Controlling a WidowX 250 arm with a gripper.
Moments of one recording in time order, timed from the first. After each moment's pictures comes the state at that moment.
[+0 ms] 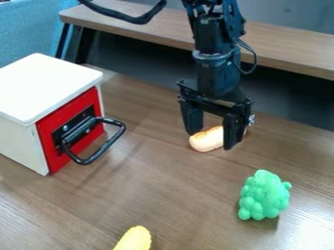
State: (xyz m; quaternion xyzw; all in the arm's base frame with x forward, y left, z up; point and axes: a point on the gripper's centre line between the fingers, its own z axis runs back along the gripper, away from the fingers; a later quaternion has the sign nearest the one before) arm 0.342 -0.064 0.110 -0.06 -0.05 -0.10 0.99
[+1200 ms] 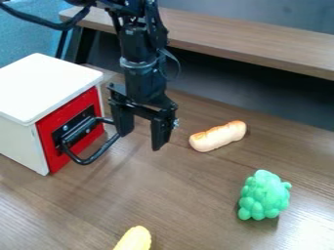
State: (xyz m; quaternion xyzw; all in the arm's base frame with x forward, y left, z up) arm 0.310 0.022 0.097 0.00 -0.05 -0.02 1.00
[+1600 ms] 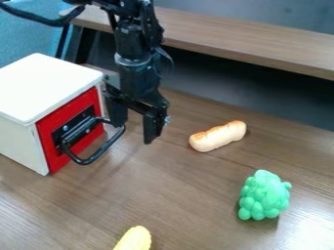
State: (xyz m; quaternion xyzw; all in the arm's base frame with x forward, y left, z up) arm 0.318 0.040 0.098 0.05 -0.07 -0.04 1.00
